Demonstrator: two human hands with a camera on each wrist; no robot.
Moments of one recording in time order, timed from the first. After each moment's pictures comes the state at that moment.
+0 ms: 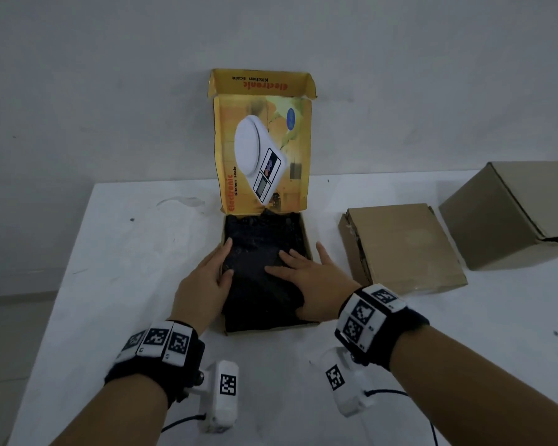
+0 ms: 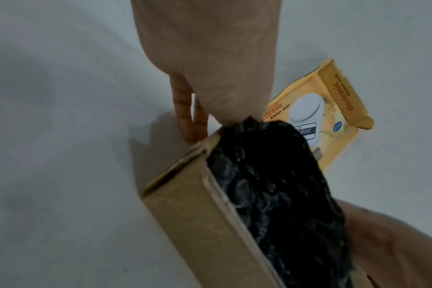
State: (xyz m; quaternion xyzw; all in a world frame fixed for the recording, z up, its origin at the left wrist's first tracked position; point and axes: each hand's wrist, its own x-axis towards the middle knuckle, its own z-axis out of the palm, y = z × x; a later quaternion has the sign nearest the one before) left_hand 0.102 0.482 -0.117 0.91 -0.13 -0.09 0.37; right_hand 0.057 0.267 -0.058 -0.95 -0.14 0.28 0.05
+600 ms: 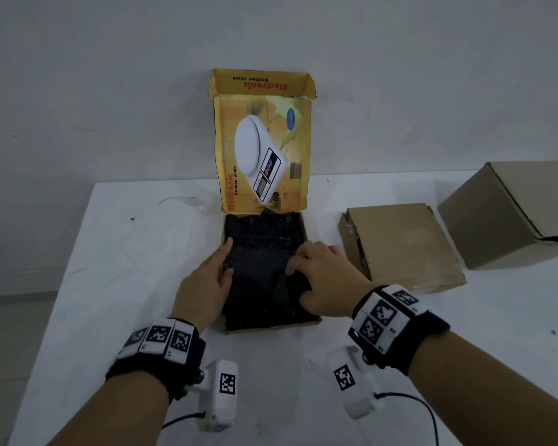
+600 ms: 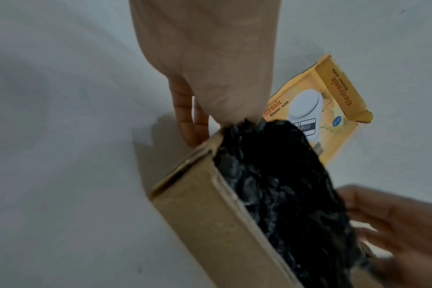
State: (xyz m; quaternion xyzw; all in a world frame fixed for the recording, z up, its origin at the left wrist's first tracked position) left_hand 0.101 0.480 -0.118 0.91 -0.13 -0.10 0.37; right_hand 0.045 0.260 -0.037 -0.98 -0.10 0.17 0.09
